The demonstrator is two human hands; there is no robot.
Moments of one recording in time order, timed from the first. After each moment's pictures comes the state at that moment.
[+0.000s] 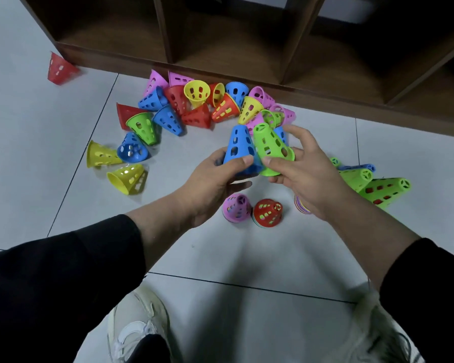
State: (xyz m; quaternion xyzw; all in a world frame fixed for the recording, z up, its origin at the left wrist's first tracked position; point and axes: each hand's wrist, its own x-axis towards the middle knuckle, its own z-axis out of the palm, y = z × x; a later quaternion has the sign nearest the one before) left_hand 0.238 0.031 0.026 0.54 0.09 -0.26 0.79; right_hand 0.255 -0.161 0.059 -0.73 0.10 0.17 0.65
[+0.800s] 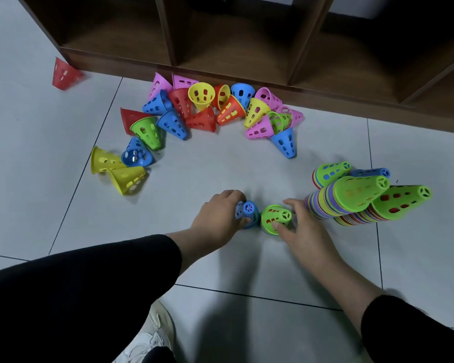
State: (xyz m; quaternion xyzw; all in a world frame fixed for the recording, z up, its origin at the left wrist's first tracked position) left_hand 0.218 0.026 -0.057 0.92 -0.07 -0.21 0.34; right_hand 0.185 -0.192 -0.051 -0.92 0.07 0.15 0.35
